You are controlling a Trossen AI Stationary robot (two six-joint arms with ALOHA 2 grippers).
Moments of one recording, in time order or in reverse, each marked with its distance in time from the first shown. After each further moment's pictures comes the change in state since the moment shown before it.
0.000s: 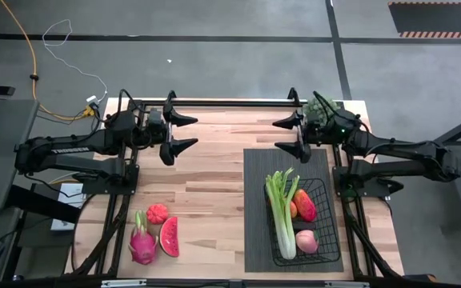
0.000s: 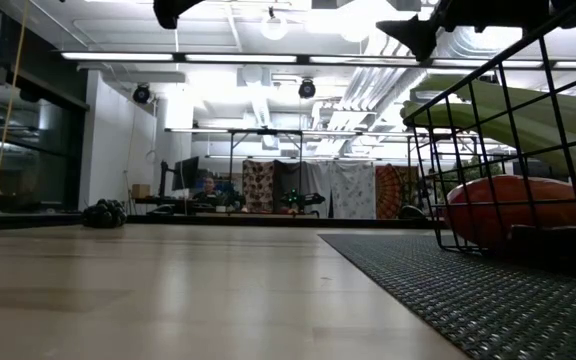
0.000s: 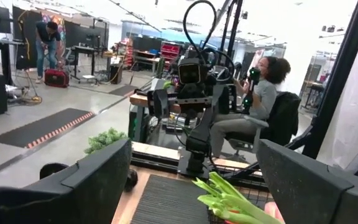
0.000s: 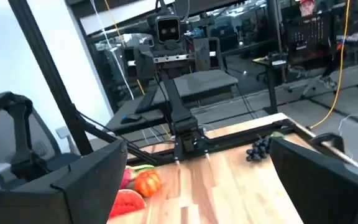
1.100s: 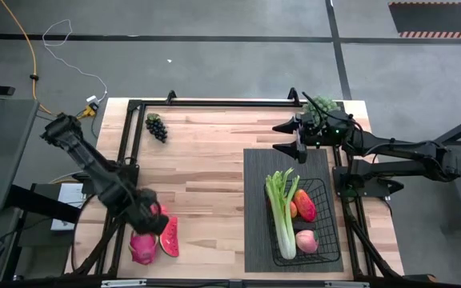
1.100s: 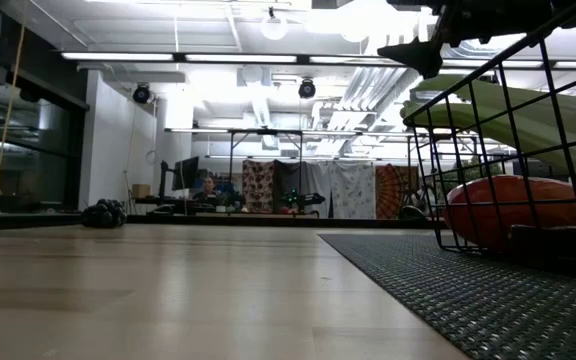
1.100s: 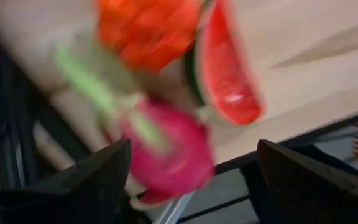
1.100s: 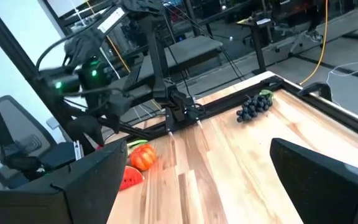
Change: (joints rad) left arm -0.955 0.431 0.285 -1.277 0.065 -1.850; right arm 0.000 0.000 0.000 -0.149 0.039 0.075
